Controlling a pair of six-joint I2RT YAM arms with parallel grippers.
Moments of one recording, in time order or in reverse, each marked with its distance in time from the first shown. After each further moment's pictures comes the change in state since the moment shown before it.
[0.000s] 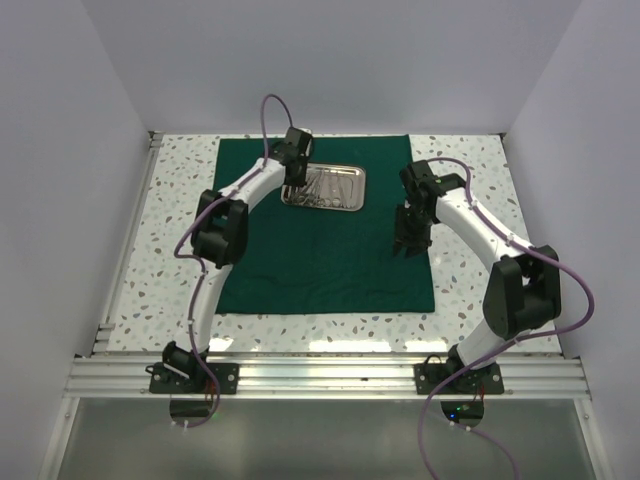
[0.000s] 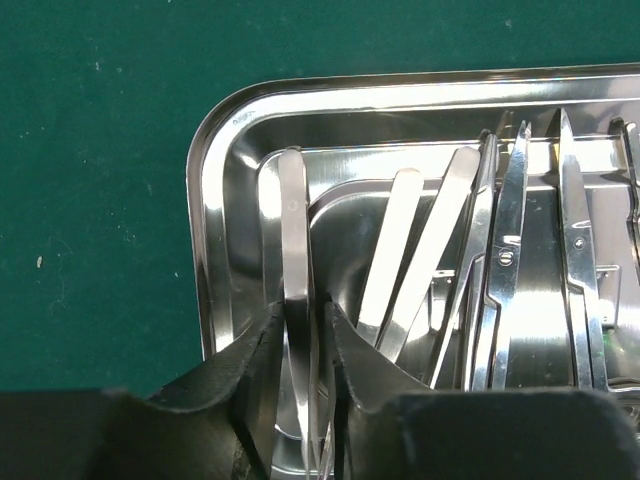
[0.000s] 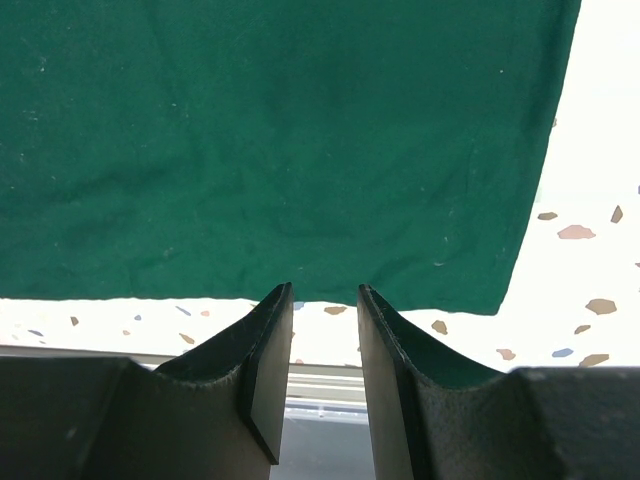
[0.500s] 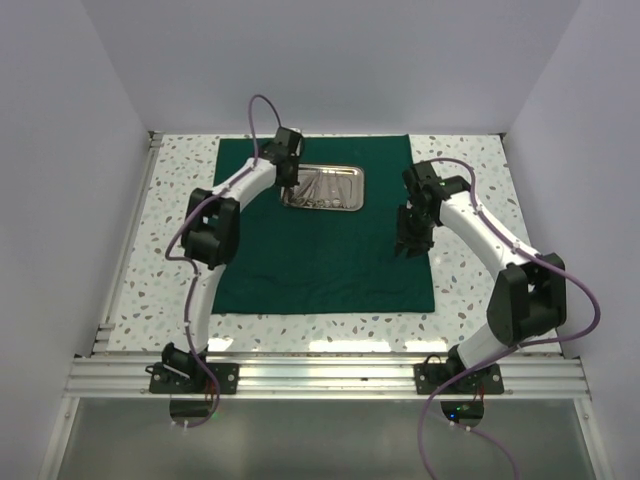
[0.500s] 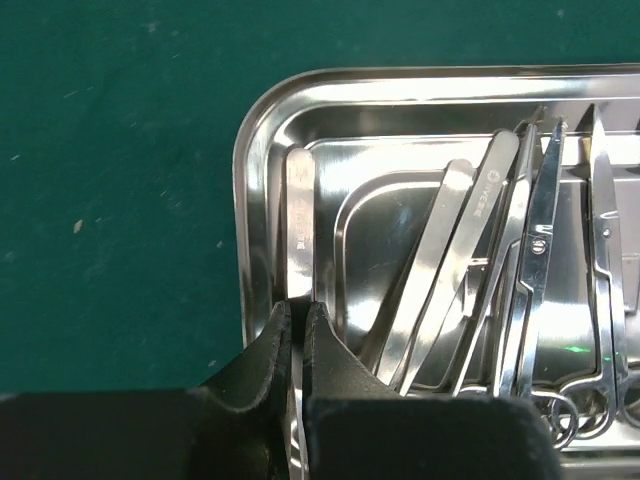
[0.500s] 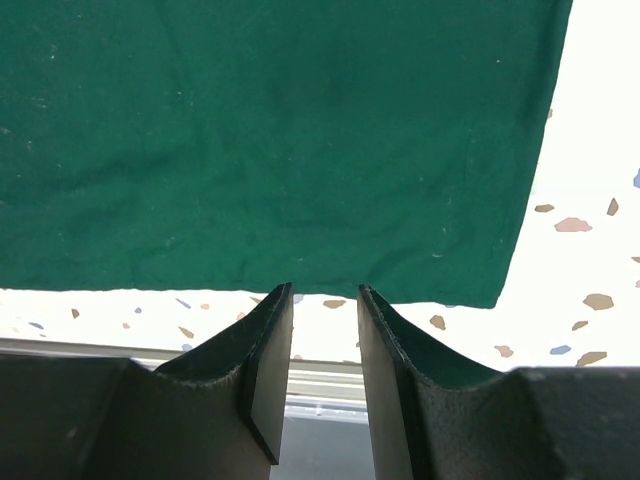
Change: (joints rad) left arm 0.034 -0.053 -0.084 0.030 0.034 -0.044; right arm 0.000 -0.048 -0.022 0.002 -0.003 -0.005
